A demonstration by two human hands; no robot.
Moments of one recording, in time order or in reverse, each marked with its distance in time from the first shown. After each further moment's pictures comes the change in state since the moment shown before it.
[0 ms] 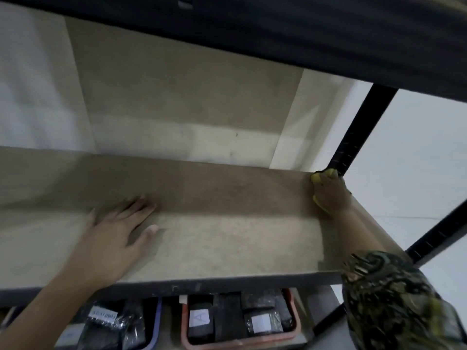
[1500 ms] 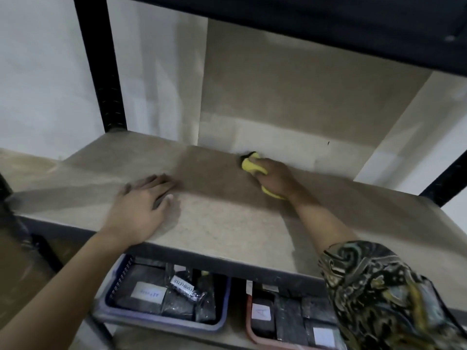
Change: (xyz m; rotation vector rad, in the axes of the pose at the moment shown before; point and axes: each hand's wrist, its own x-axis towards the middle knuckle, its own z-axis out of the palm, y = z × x) left_hand -0.025 -0.129 -0.052 -0.006 0.156 -0.130; right_hand -0.086 -0.321 0.002 0.369 -0.143 -0.675
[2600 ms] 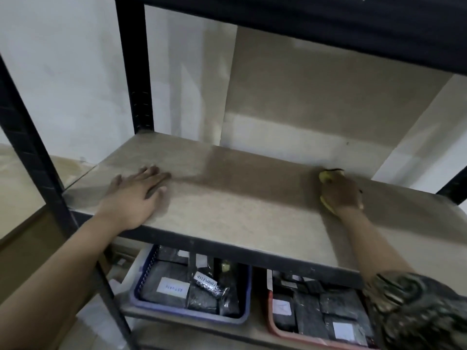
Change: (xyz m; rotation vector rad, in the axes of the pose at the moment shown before) left_hand 0.000 -0.080 -0.033 0.102 -0.110 -0.043; right_hand -0.060 0.022 -0.024 -0.188 0.197 0.572
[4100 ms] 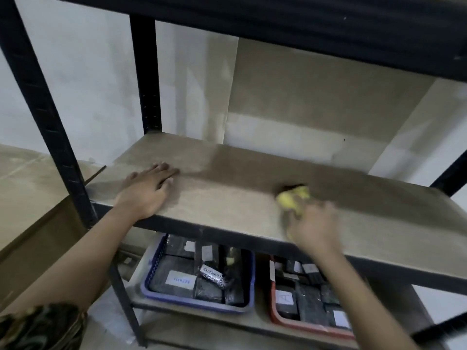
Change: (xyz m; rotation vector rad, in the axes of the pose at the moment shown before) left_hand 0.003 -0.004 0.002 -0.035 0.032 0.000; right_hand -0.130 -0.029 0.010 -0.160 0.046 -0.254
